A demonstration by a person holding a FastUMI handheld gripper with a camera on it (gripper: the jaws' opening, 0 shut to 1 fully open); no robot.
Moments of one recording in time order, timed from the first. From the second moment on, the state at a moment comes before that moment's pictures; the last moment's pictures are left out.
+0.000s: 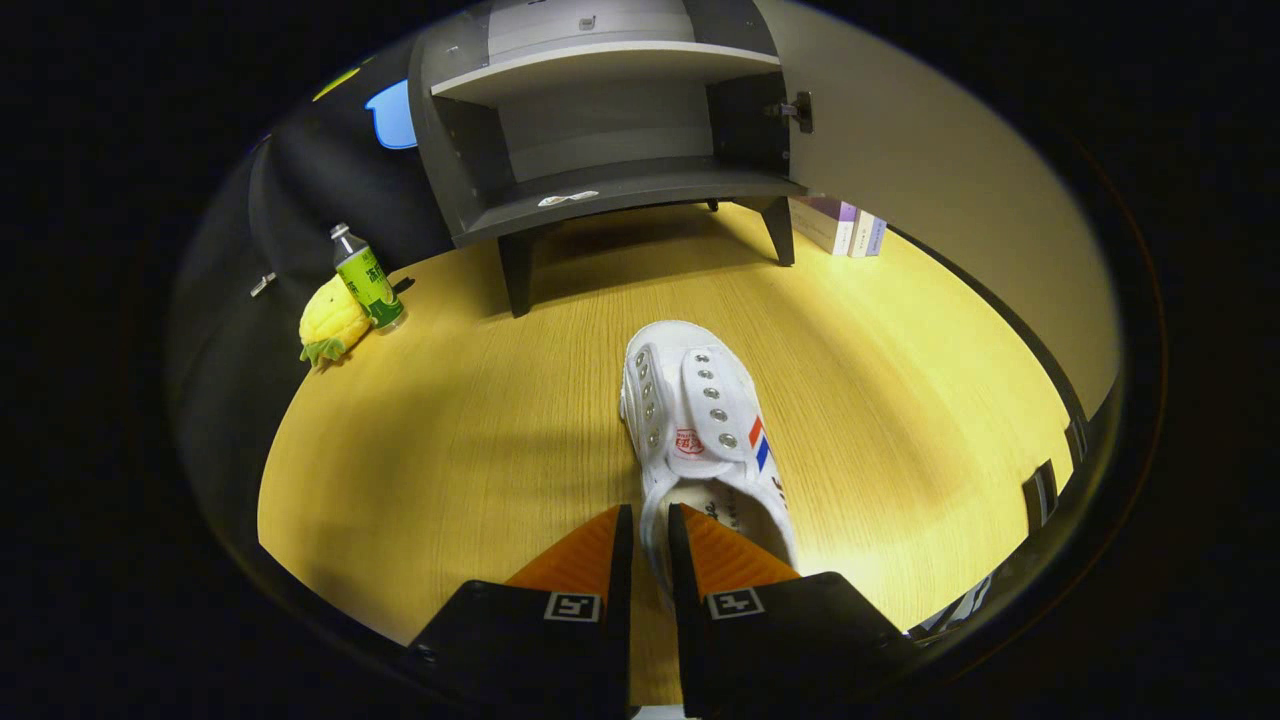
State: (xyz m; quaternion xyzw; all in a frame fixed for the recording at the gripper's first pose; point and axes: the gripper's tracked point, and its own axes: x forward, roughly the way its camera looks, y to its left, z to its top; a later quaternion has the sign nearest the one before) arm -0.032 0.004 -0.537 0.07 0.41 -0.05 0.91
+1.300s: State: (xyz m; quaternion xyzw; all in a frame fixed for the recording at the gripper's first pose) arm 0.019 -0.002 -0.552 0.10 0.33 -0.06 0.94
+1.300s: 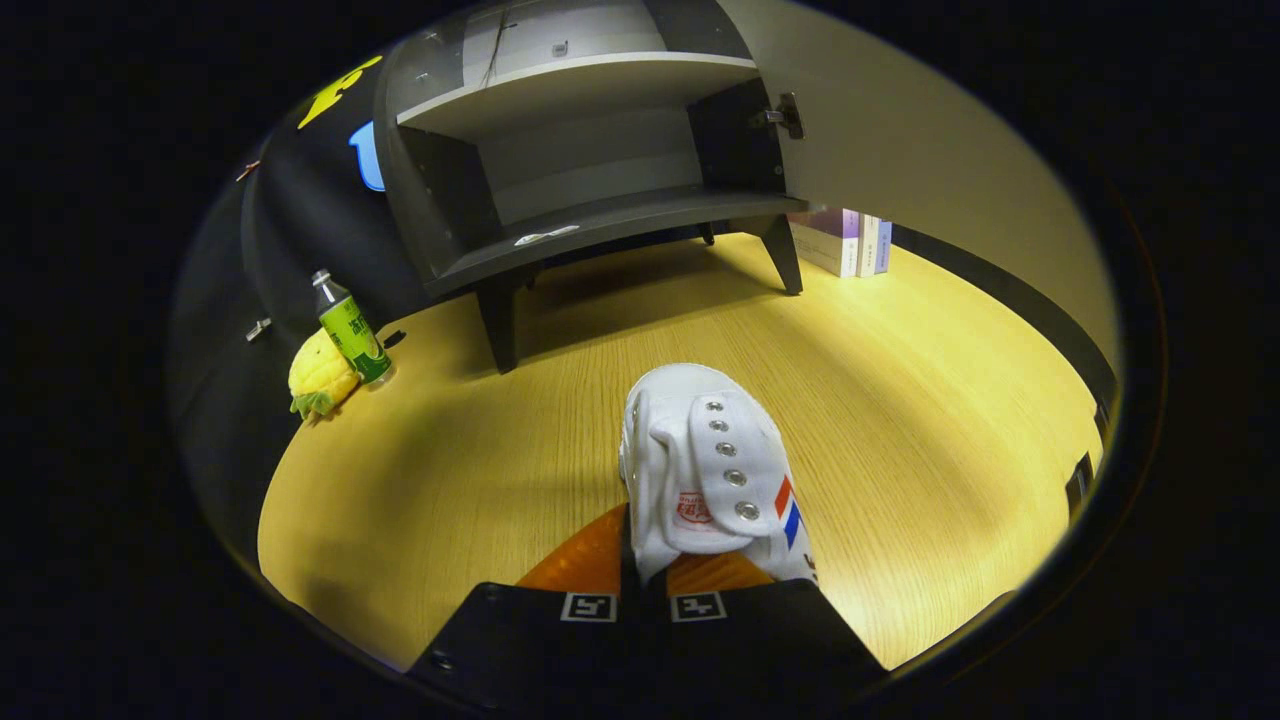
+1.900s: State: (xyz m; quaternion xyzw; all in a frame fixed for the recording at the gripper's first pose) arm 0.024 -0.013 -0.487 0.07 0.33 -0.06 0.94
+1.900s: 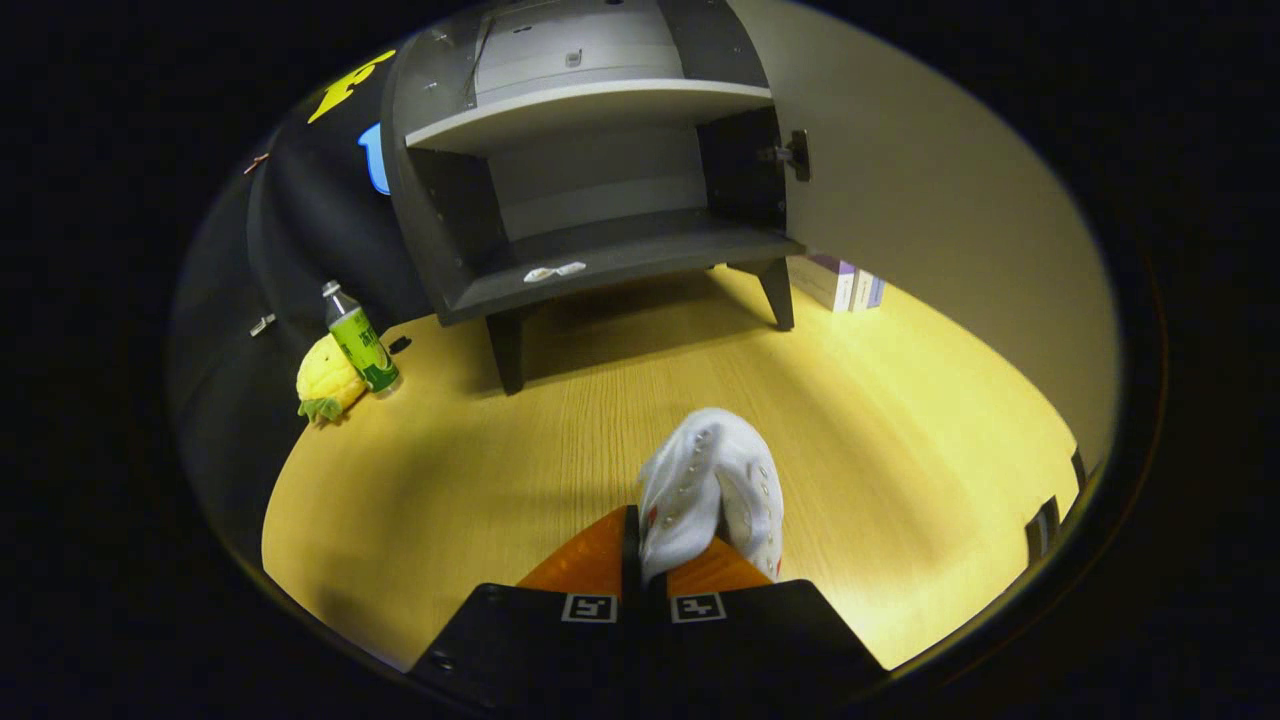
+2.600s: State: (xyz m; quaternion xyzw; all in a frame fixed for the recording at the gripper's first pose) arm 0.091 -0.005 -0.188 0.03 0.14 -0.04 0.99
